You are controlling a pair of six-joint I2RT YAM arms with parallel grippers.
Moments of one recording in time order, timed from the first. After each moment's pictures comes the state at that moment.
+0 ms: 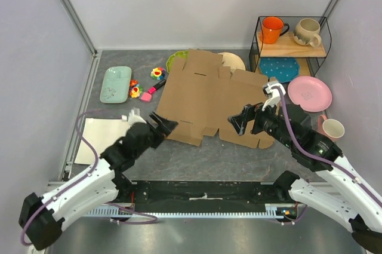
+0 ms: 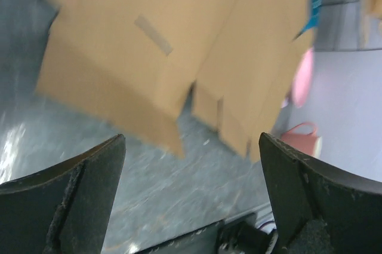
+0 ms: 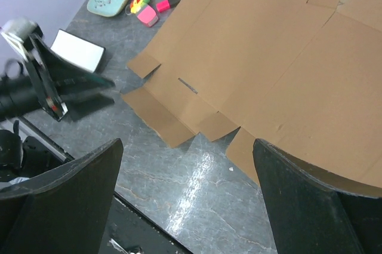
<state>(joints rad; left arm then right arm) -0.64 0.73 0.44 -0.19 -0.21 -1.21 0.74 0.70 0.95 -0.56 0.10 0.40</state>
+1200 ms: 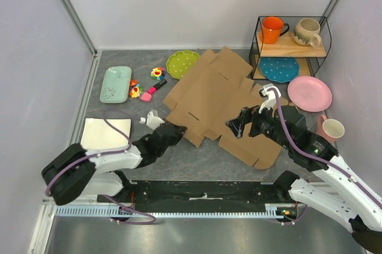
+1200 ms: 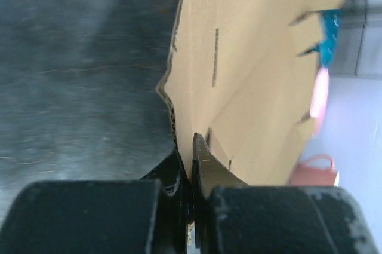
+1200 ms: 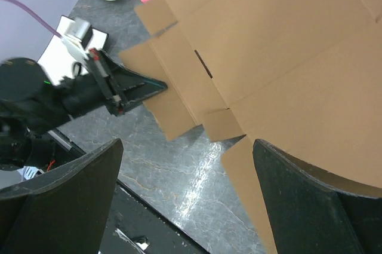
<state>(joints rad) -0.87 1.30 0.35 0.35 -0.47 -1.46 0.74 0.70 0.89 -0.52 0.05 0.43</state>
